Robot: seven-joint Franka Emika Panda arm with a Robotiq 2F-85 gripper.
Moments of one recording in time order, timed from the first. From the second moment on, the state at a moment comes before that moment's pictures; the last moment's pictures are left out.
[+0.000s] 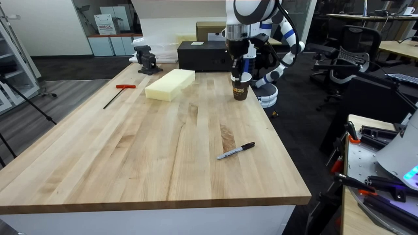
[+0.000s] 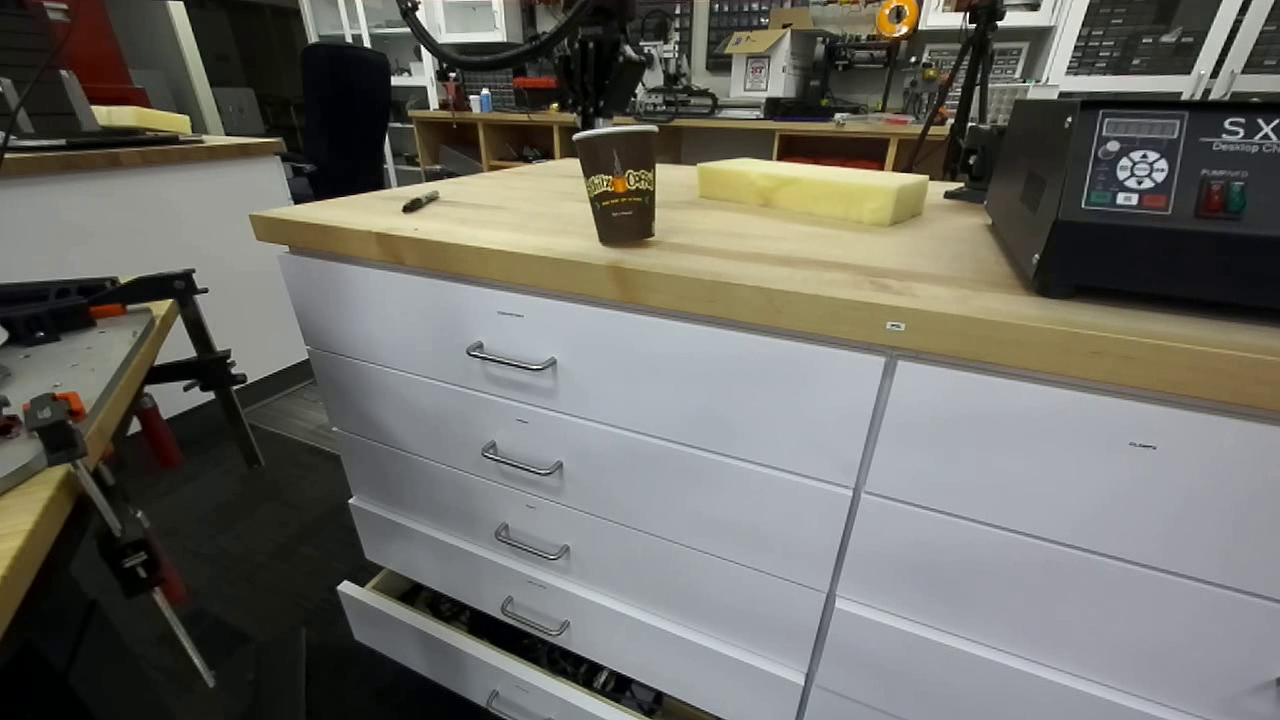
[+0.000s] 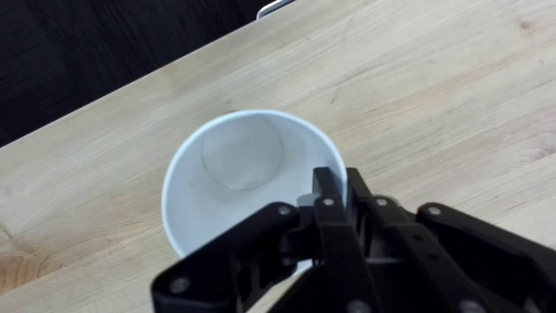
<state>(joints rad) -0.03 0.30 -0.02 -2.00 0.00 2.23 -0.23</state>
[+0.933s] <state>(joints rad) 0.00 0.25 0.14 -2.02 0.09 2.23 -0.38</state>
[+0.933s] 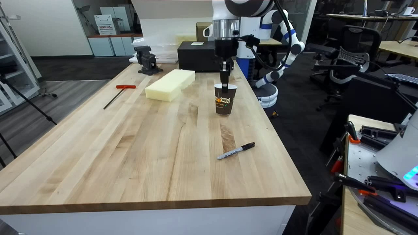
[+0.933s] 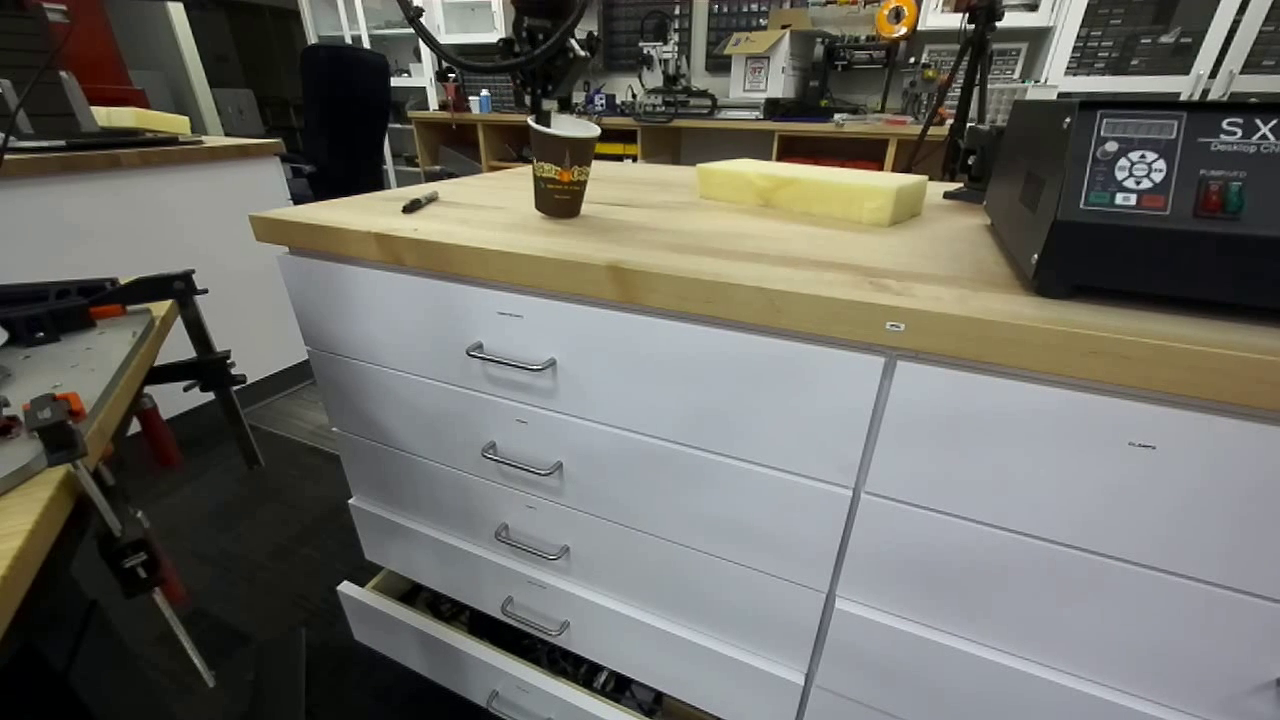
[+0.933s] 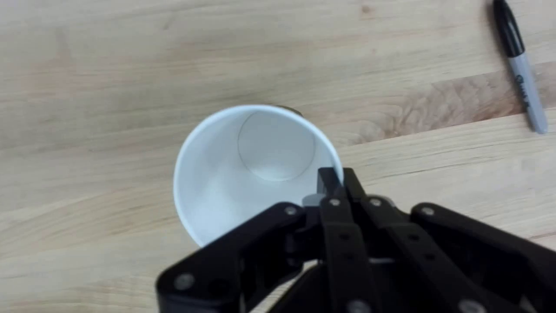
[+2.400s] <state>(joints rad) 0.12 0.19 0.31 -2.19 0.18 2.50 -0.78</state>
